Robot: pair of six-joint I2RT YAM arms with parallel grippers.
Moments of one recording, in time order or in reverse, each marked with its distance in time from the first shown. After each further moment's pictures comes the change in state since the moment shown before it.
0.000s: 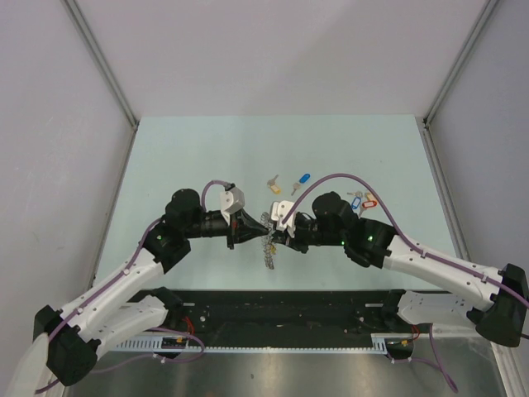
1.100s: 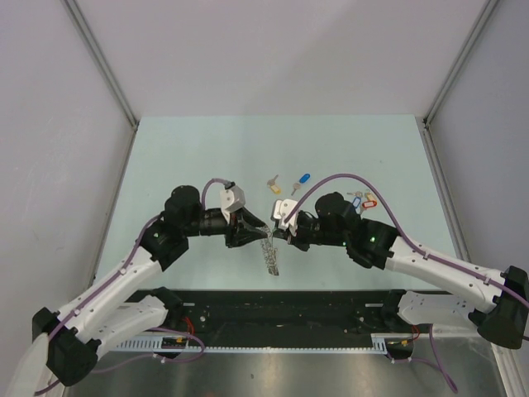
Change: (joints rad) left arm 0.006 -0.003 0.037 -0.089 -0.018 0.045; right arm -0.005 -0.021 -0.014 0.025 0.043 -0.002
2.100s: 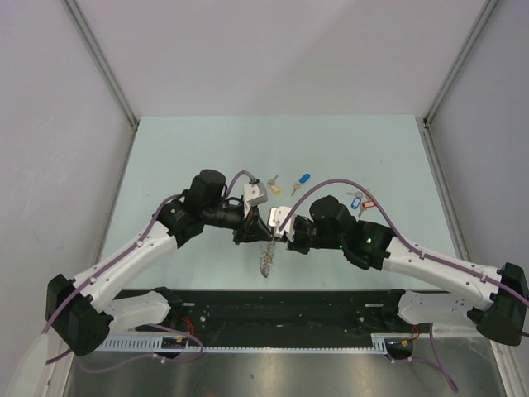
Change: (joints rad) left arm -0.047 0.233 0.226 -0.336 0.042 0.143; right arm 0.027 0.018 0.000 -0.046 0.034 -0.062
